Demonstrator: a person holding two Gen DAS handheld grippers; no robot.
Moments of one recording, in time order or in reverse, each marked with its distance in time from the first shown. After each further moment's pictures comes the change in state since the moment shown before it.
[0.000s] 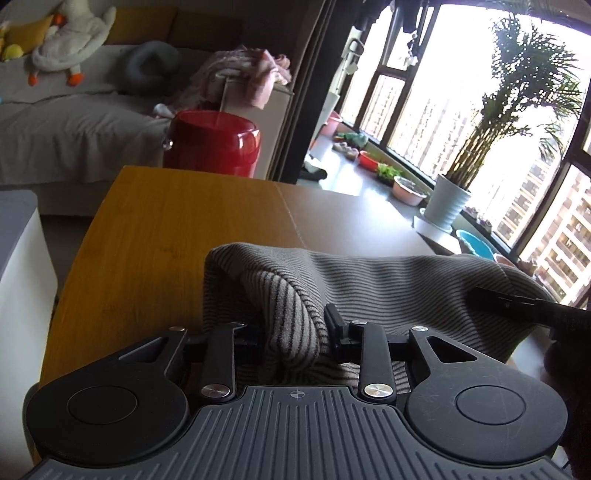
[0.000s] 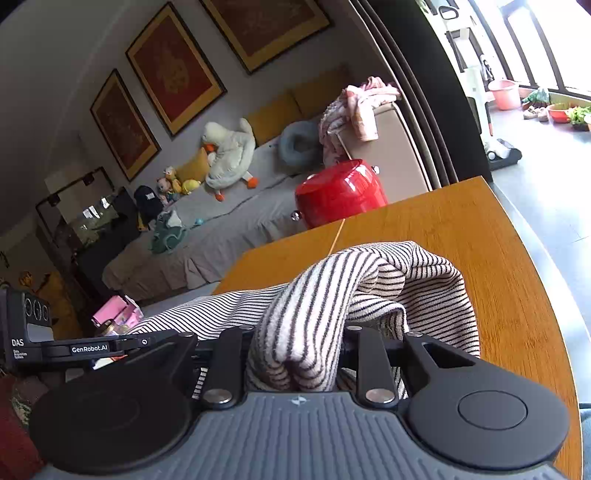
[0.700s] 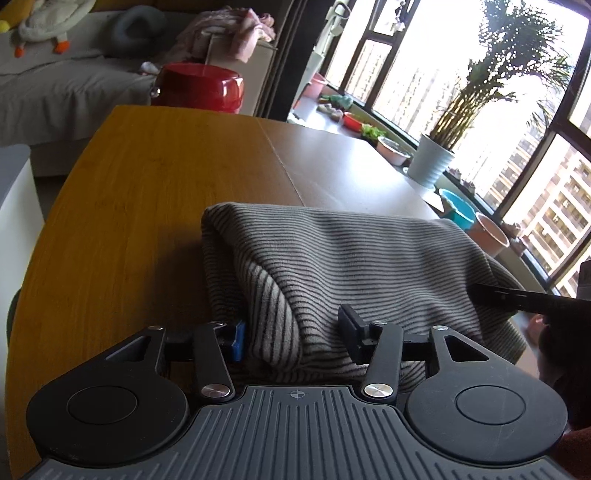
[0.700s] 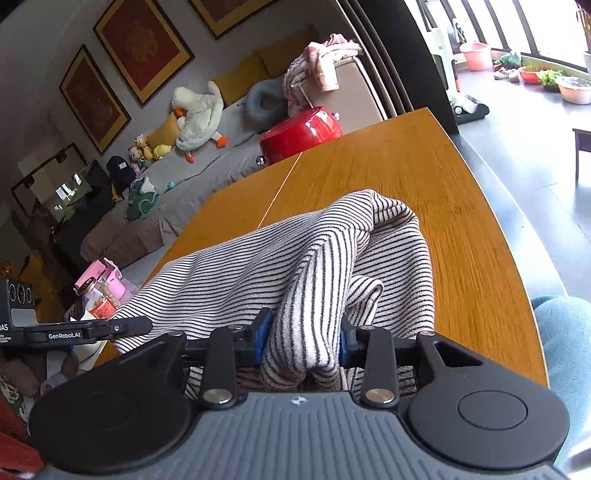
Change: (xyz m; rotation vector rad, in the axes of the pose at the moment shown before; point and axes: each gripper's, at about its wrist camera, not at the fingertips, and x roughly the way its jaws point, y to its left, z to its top) left arm -0.004 -0.008 -0.063 0.030 0.138 -0.017; right arm -0.024 -0.022 -0.066 0.067 0.128 -0.099
